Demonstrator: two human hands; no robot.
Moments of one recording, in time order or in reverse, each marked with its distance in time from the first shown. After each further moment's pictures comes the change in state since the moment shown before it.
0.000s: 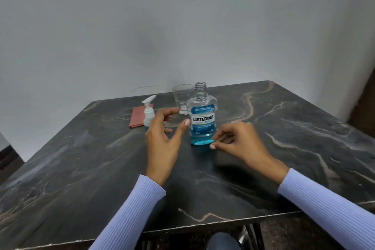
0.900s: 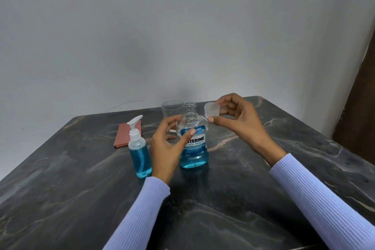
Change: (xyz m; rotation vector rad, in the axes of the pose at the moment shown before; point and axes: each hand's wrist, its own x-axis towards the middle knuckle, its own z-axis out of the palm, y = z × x) left_hand 0.039 -0.029 0.048 -0.145 -0.068 -0.089; right_hand 0.063 -0.005 -0.050 0.497 0.192 -0.168
